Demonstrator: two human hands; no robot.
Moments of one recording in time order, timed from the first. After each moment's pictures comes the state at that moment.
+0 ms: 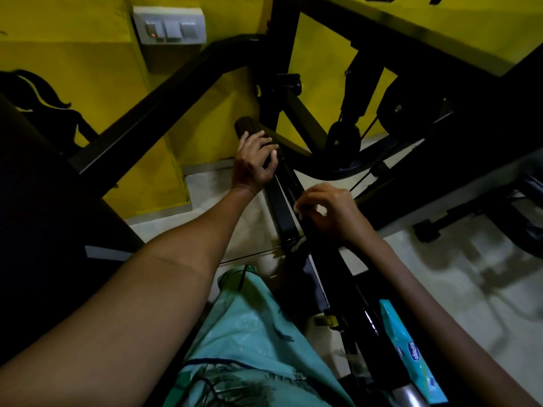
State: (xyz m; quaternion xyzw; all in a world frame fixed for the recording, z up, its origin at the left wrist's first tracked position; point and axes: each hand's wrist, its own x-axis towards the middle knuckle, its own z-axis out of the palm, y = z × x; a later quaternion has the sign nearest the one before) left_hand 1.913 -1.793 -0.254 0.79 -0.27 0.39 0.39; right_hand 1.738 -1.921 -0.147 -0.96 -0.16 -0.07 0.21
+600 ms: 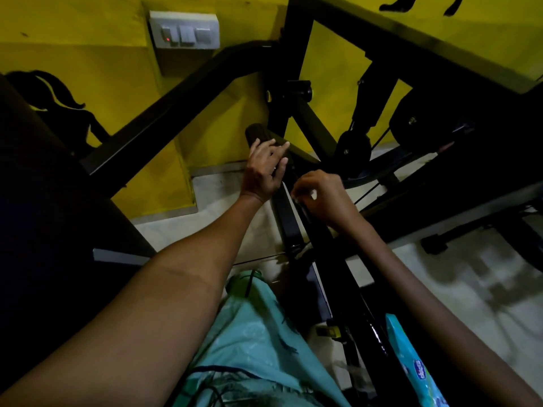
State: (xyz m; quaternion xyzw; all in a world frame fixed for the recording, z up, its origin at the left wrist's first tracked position) left_hand 1.917 -1.795 -0.263 0.77 -0.28 0.39 0.42; right_hand 1.792 -1.909 -0.149 -0.97 -0.12 -0.07 0.20
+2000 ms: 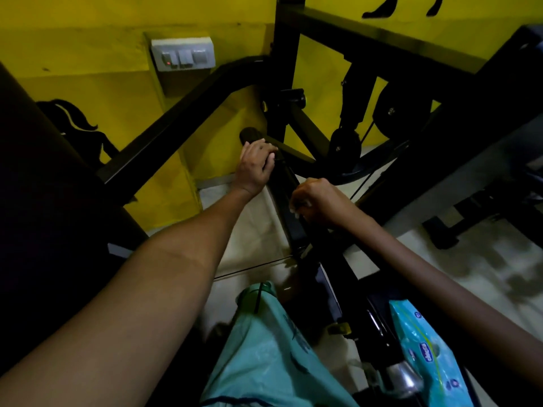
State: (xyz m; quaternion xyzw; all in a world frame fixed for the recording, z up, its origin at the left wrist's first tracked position) left_hand 1.904 -1.780 -0.238 0.86 -0.28 0.22 0.38; right_hand 1.749 -1.908 -0.127 -0.98 -0.14 0.03 0.13
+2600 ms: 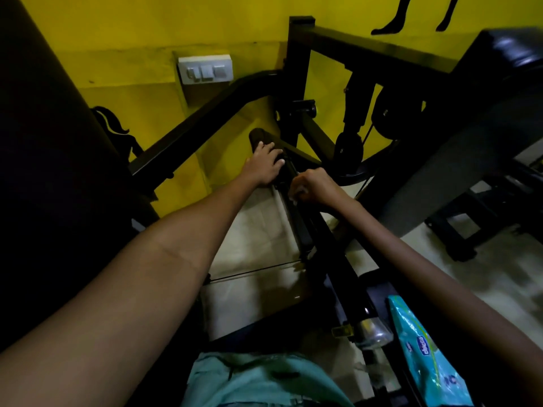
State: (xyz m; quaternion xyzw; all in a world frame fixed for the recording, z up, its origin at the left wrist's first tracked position) left_hand 1.861 -1.780 -0.182 0.95 -0.21 -0.05 0.21; right_hand 1.734 -1.908 -0.121 -0.98 -0.11 0.04 0.15
